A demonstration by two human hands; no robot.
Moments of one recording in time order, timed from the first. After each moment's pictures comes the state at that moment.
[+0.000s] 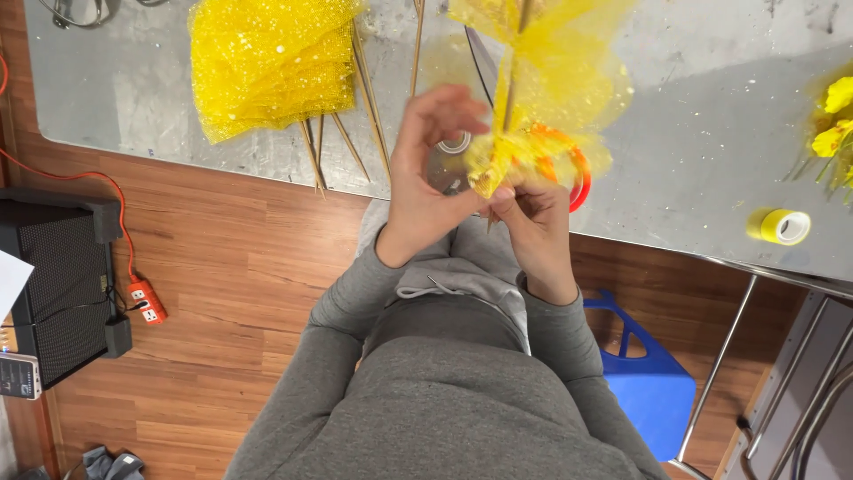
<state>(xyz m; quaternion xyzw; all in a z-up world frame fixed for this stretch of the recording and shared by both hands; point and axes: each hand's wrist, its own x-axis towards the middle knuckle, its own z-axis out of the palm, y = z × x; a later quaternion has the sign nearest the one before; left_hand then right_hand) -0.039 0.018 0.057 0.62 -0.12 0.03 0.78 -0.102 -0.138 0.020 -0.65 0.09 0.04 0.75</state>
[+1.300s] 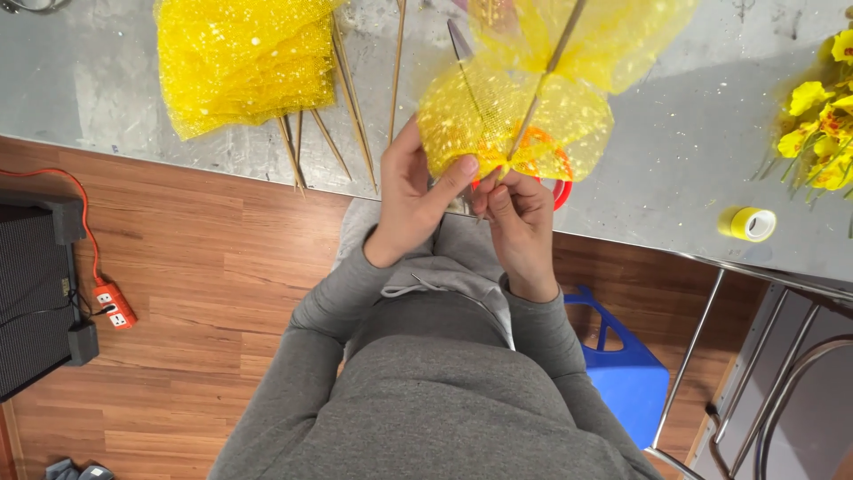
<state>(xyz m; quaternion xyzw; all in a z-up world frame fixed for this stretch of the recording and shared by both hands) -0.042 0.008 0.007 0.55 -0.10 0.04 0.83 -0.100 -0.133 -0.005 -0.54 0.03 -0.04 0.84</state>
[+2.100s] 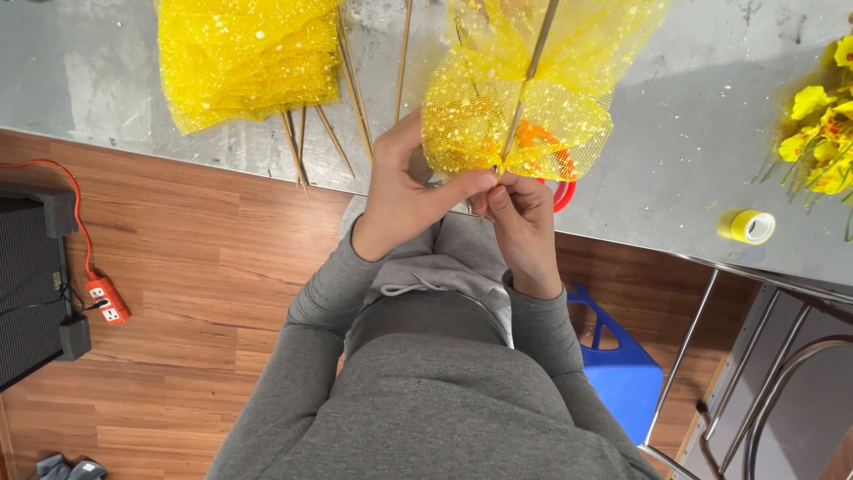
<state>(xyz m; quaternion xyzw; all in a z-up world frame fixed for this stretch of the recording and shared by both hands) -0.024 0.027 0.045 0.59 -0.20 0.06 0.78 -0.098 -0.136 0.002 -0.56 0.02 0.00 0.83</state>
